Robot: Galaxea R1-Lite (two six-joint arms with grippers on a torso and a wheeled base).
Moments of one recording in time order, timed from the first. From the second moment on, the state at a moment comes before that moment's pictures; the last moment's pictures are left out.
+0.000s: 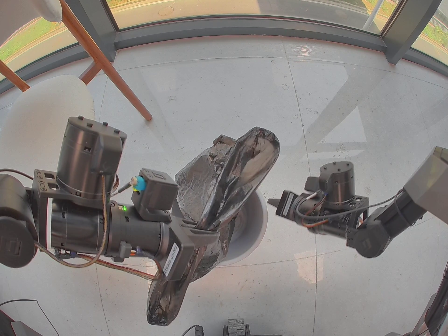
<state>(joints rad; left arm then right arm) -0.72 1.52 -0.93 -0.02 -0.25 0.08 0.57 2.07 -0.83 -0.81 0.05 0.71</state>
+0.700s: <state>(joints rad) -0.77 1.51 -0.89 -0.02 -0.36 0.17 0.58 2.21 -1.20 -0.97 0.06 0.85</state>
